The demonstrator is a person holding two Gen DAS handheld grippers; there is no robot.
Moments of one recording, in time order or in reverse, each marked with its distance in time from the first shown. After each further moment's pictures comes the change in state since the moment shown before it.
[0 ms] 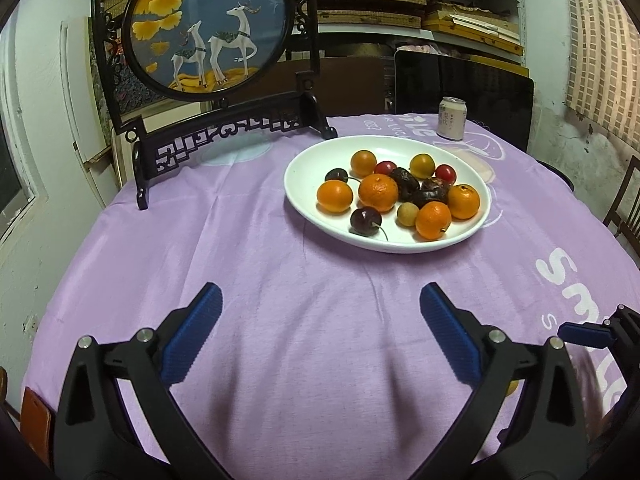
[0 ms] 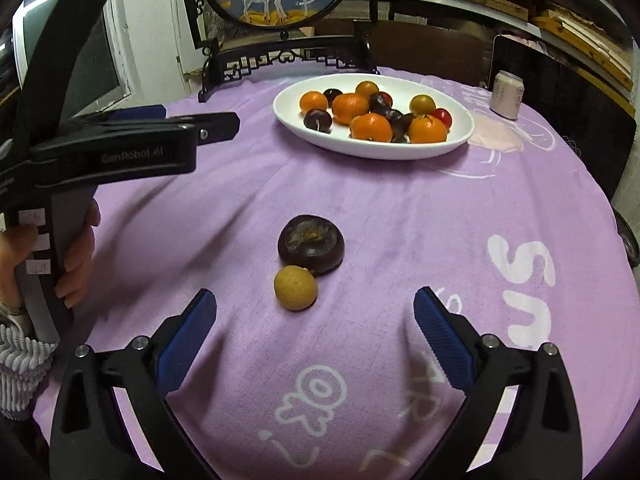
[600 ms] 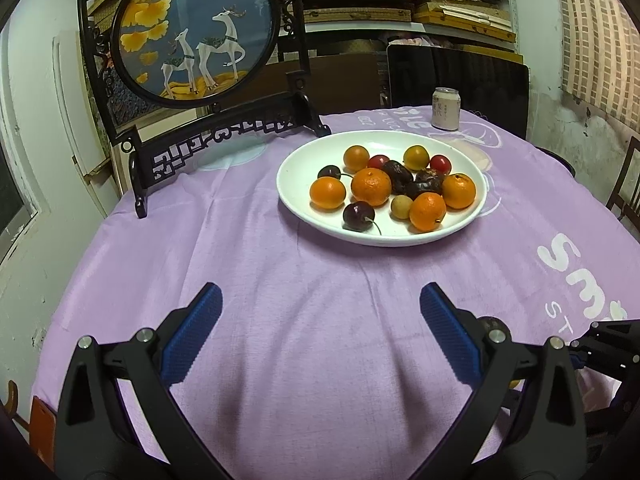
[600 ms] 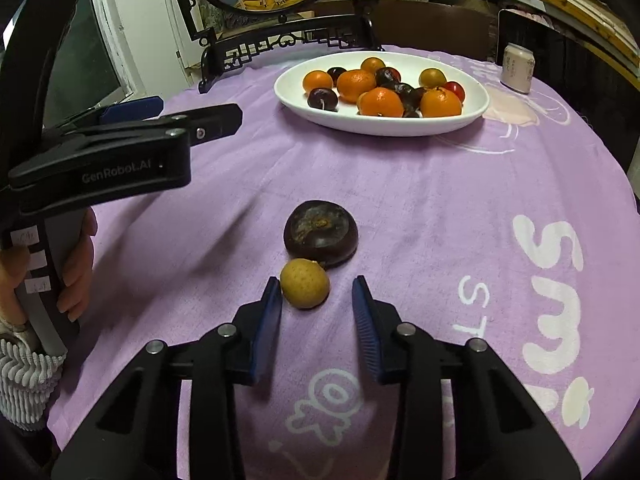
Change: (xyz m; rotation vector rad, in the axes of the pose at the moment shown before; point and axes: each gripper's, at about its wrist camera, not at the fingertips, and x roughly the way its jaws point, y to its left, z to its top) left arm 0.001 -0.011 -0.003 0.059 0.002 0.016; right arm 0.014 0.001 0.000 0.047 0.055 0.062
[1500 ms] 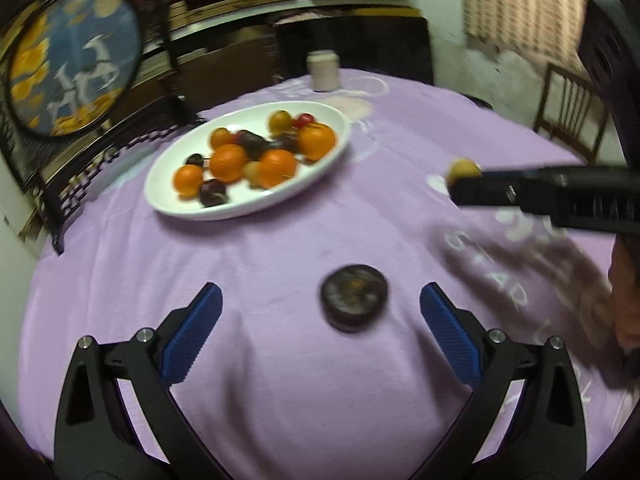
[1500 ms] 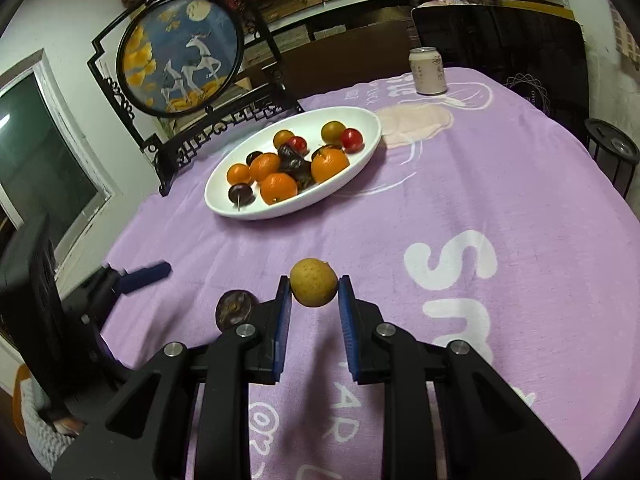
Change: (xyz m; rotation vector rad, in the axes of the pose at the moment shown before) left arm -0.001 -0.079 -0.030 0.272 0.059 -0.261; right arm -0.051 -0.083 0.009 0.307 -0.190 0.012
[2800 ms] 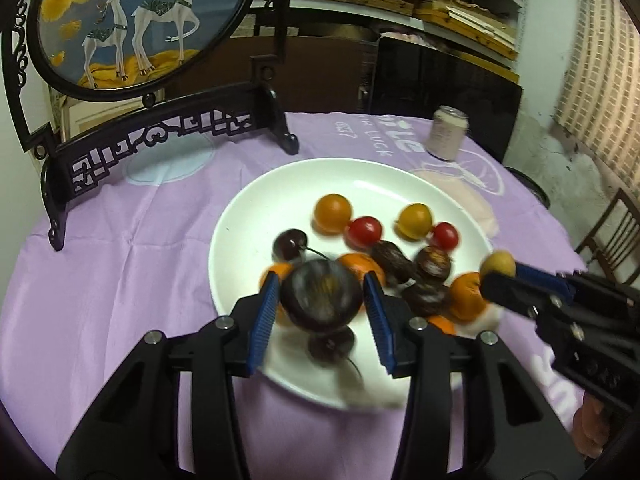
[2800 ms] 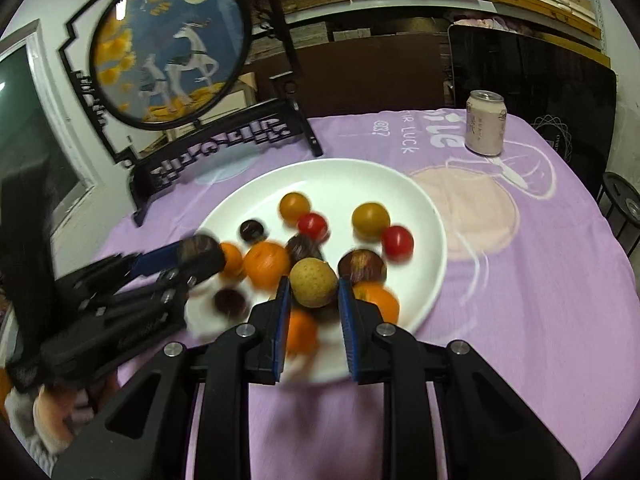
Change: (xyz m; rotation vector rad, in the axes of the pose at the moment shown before) left arm 0.082 0.141 0.099 -0.384 -0.010 0.074; right arm 0.110 0.035 0.121 -0.114 0.027 -0.063
